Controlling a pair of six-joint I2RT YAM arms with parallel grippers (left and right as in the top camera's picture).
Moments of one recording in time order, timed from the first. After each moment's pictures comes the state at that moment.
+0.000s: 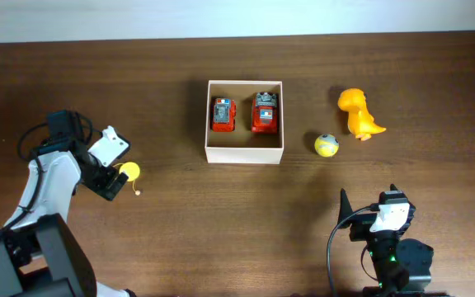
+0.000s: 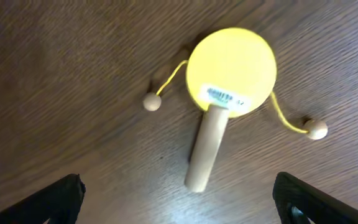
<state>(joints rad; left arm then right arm) 0.28 1.69 1.08 -0.73 0.02 0.92 -0.02 0.01 0.10 -0.32 -0.06 -0.04</state>
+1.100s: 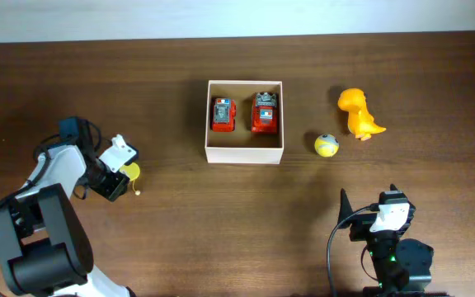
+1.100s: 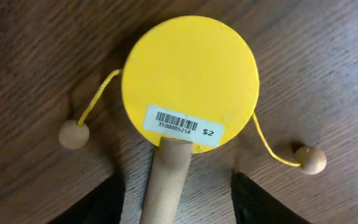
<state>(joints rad) 0.28 1.84 1.08 -0.73 0.07 0.89 -0.02 0.01 0.10 -0.32 -0.06 -0.04</state>
